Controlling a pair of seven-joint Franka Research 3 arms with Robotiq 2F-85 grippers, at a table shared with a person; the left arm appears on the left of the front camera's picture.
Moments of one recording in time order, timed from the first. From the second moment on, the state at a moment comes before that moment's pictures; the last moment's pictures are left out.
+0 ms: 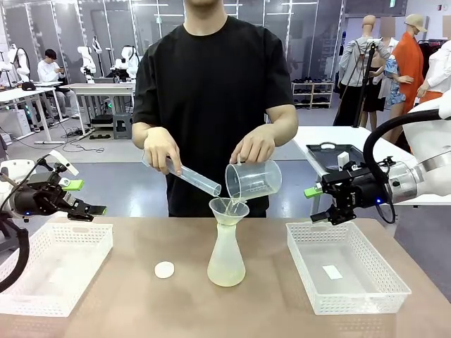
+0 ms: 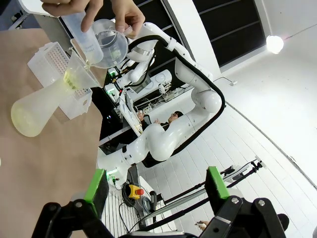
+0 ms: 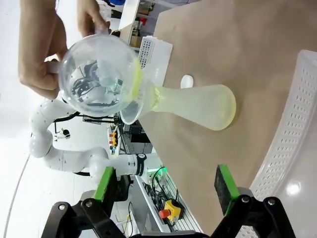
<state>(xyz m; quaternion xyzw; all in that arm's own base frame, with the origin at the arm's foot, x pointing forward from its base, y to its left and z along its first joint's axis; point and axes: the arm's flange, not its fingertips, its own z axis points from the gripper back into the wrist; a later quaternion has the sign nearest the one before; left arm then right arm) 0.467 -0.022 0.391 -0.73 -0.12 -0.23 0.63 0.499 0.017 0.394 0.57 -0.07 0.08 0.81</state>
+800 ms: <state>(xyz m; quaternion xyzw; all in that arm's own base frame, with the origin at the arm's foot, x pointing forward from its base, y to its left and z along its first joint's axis) 0.467 -0.022 0.391 -0.73 -0.12 -0.23 0.63 0.500 0.017 0.395 0.57 -0.07 0.09 0.81</state>
